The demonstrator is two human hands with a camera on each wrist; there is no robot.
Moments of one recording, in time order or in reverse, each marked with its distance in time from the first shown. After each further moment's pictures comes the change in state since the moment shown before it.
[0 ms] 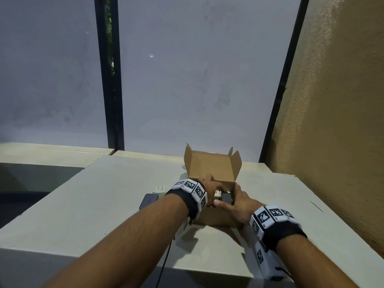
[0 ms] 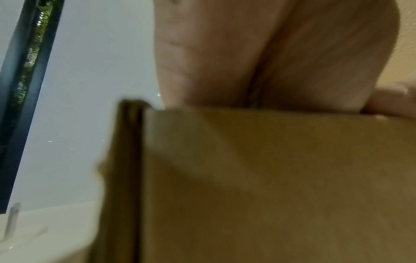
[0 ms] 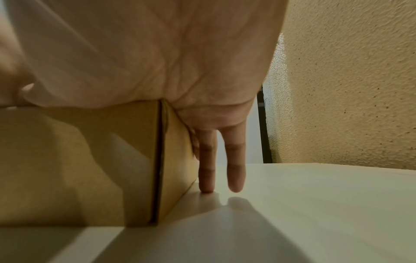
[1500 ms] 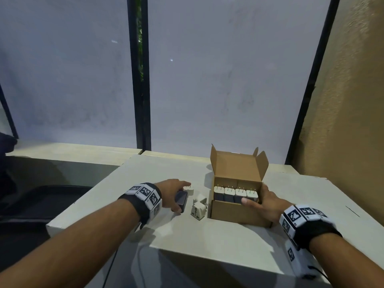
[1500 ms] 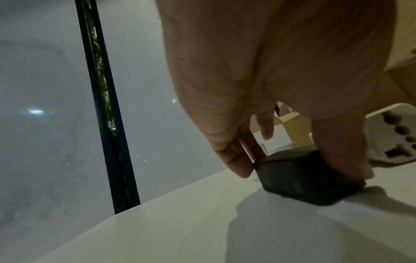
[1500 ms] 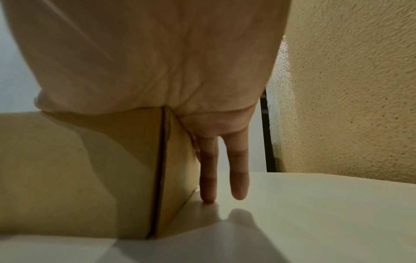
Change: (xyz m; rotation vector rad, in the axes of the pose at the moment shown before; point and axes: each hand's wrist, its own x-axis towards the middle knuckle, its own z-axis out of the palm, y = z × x) left_hand -0.110 -0.140 -0.001 -0.053 -0.035 -0.156; right_hand 0.002 0.001 -0.002 0.054 -0.021 -0.045
